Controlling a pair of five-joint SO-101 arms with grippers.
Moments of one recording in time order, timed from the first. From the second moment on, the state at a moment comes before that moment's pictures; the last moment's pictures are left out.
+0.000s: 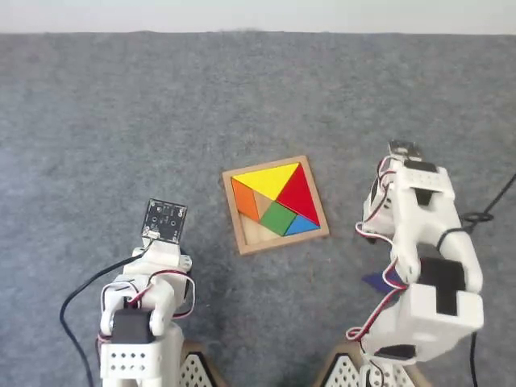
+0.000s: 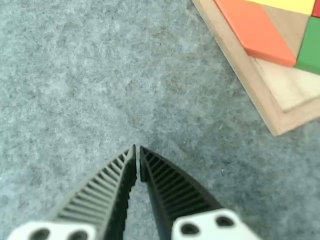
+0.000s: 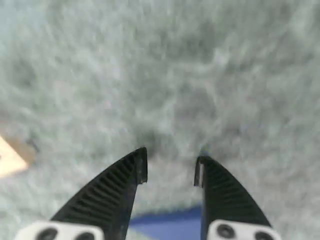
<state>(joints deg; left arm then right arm) -6.3 -103.0 97.1 72.0 -6.1 4.8 7.6 27.2 65.8 -0.7</state>
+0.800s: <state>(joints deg) -6.3 -103.0 97.1 72.0 -6.1 -2.5 -15.8 46.3 81.9 26.4</state>
